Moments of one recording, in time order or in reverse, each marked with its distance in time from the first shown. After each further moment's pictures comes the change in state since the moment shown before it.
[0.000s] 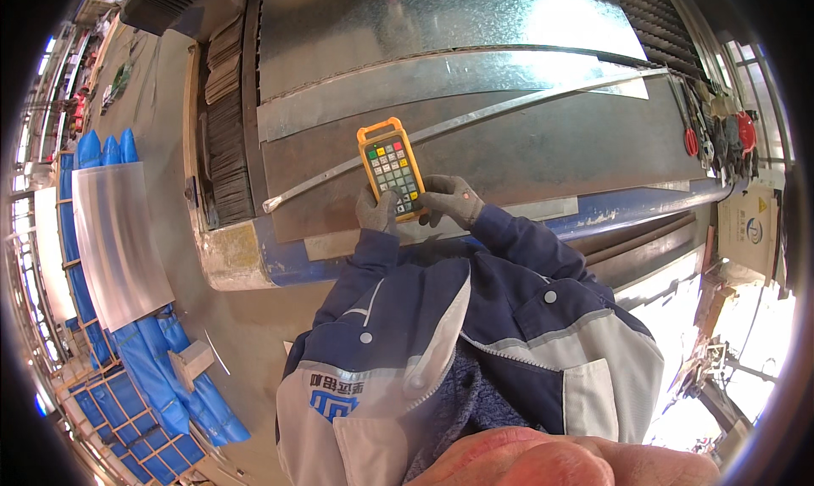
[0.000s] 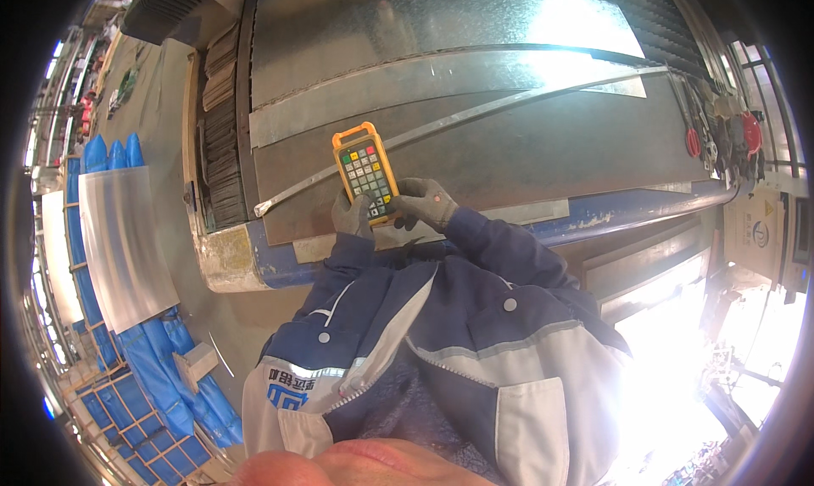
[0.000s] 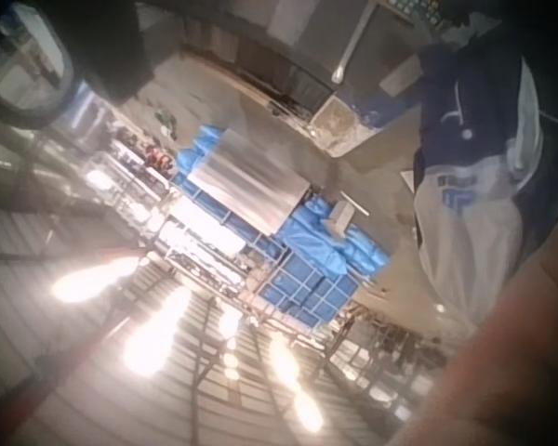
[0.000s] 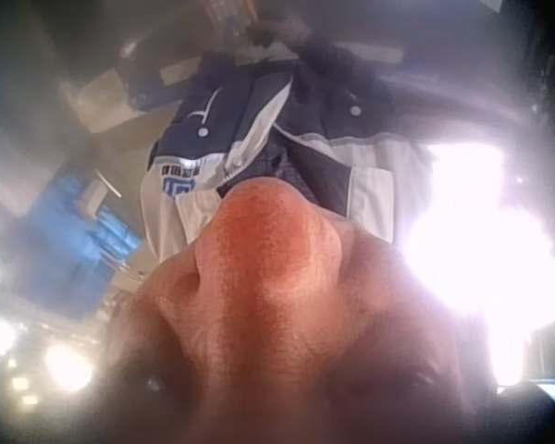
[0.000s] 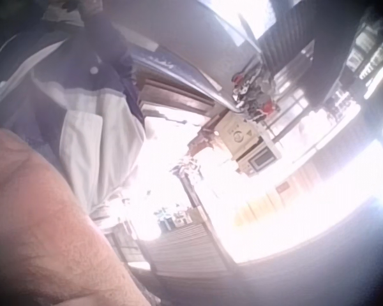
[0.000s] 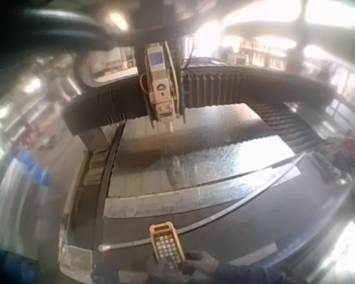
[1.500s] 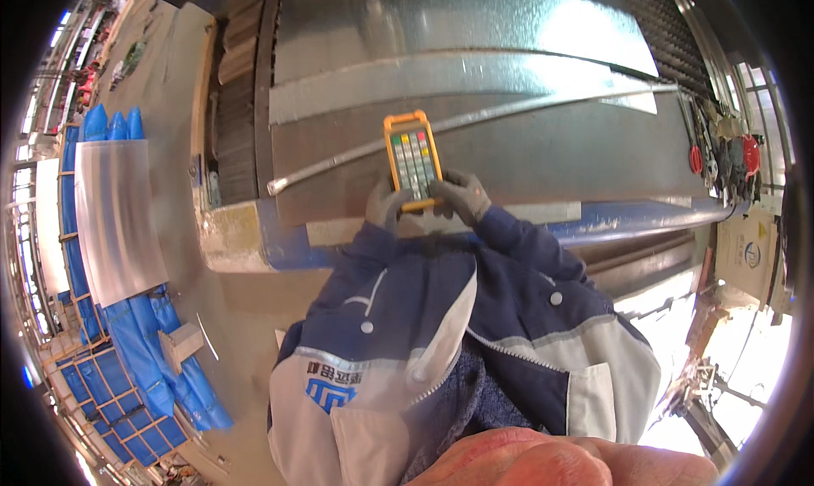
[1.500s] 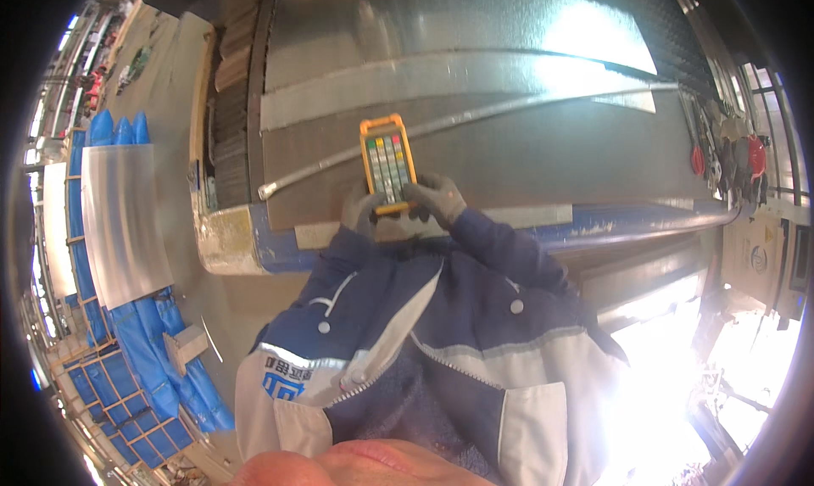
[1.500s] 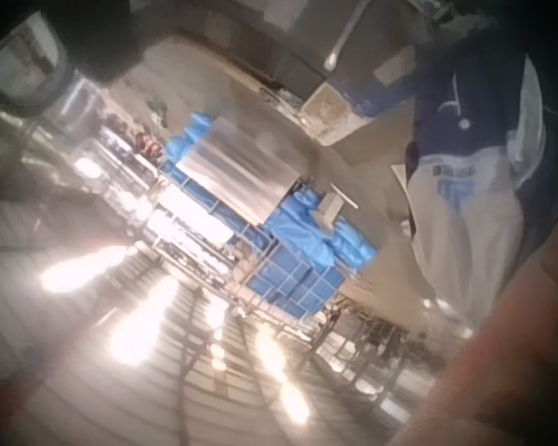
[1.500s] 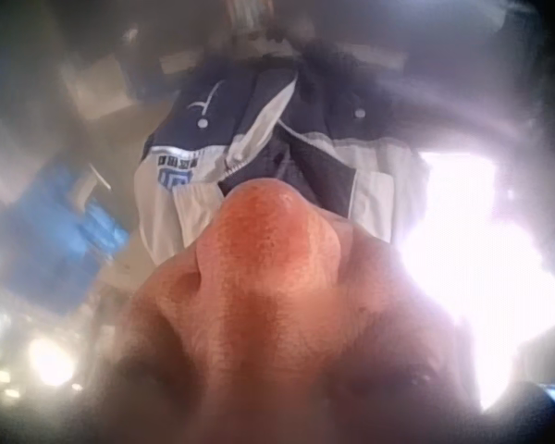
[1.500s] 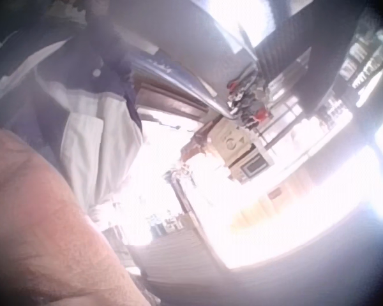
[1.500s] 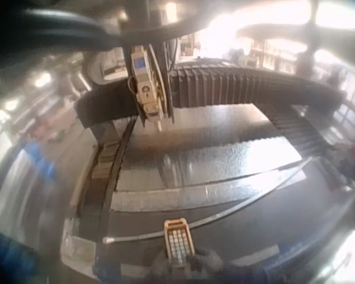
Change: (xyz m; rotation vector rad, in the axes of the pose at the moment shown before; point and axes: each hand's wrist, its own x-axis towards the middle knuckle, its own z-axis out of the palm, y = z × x) left_hand -0.014 0.021 -0.017 -0.197 -0.434 -0.218; right_hand -0.005 0.017 0.004 0.009 0.148 0.013
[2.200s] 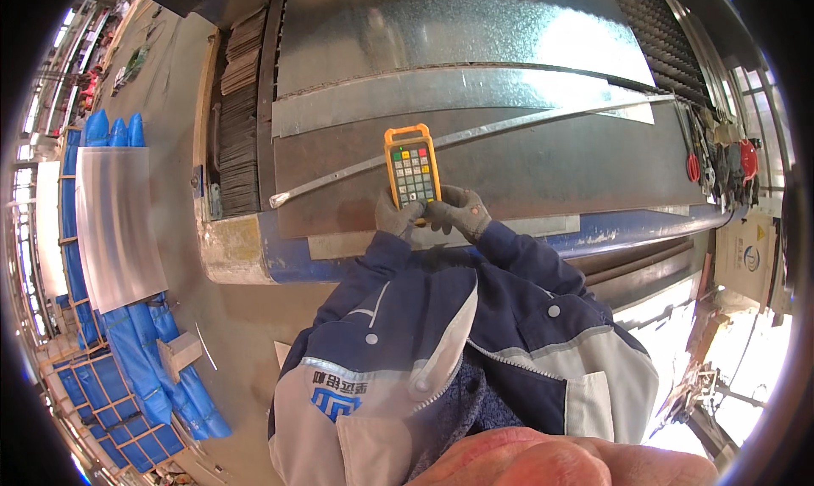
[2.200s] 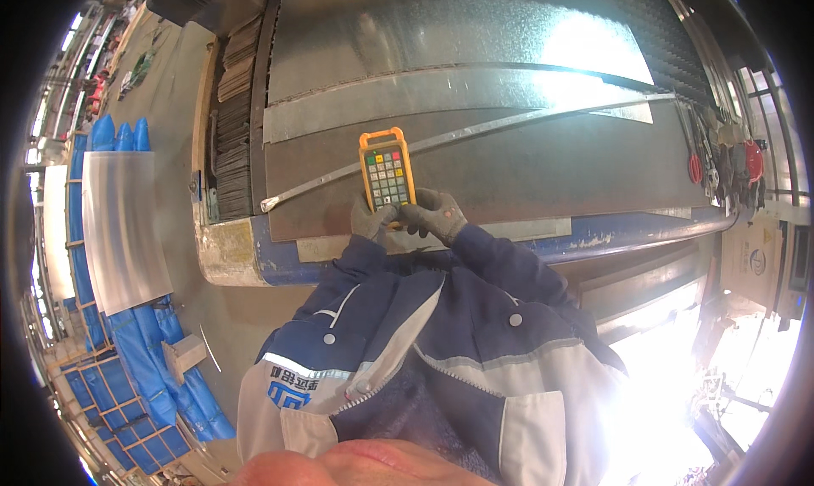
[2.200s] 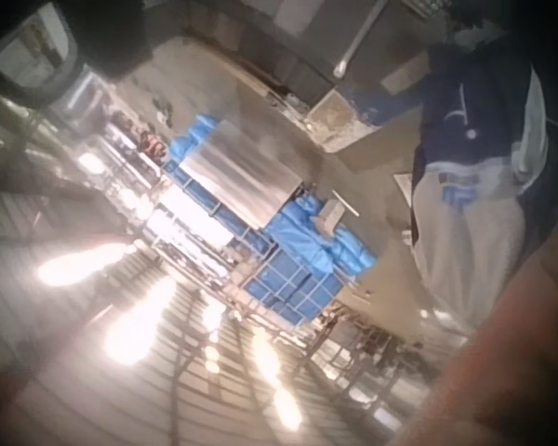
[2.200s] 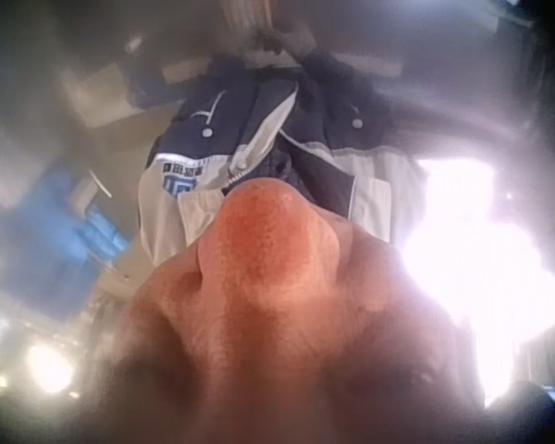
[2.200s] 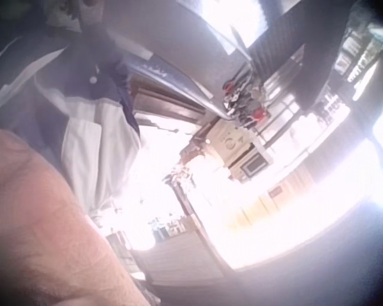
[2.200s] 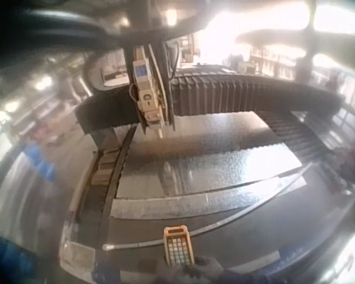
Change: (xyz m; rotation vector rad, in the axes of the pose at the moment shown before) left_hand 0.016 -0.019 0.018 0.100 0.317 0.136; right_hand -0.003 -0.006 0.005 -0.030 -0.058 -0.074
